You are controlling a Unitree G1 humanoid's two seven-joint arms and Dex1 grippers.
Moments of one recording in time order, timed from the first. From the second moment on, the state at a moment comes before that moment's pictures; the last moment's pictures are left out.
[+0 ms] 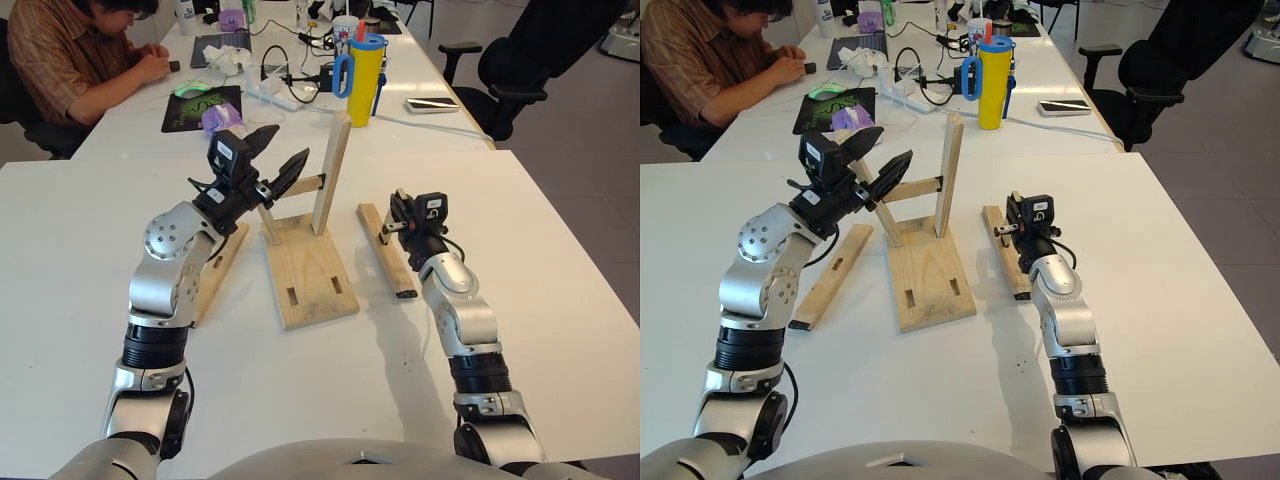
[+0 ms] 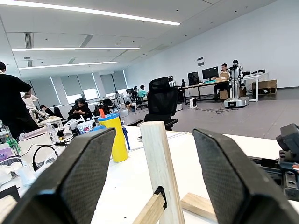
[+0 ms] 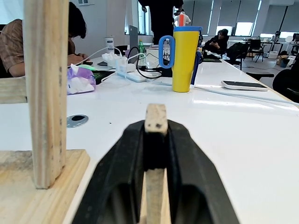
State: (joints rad) left arm -0.43 0.31 0.01 -0.17 -0.32 0.22 -0.55; right arm -0.25 -0.14 0.00 0.02 0.17 0.21 0.15
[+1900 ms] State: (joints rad) left arm -0.37 0.29 -0.01 -0.18 -0.35 0.24 -0.57; right arm -0.58 -0.14 -0.03 0.31 0.14 0.15 0.20
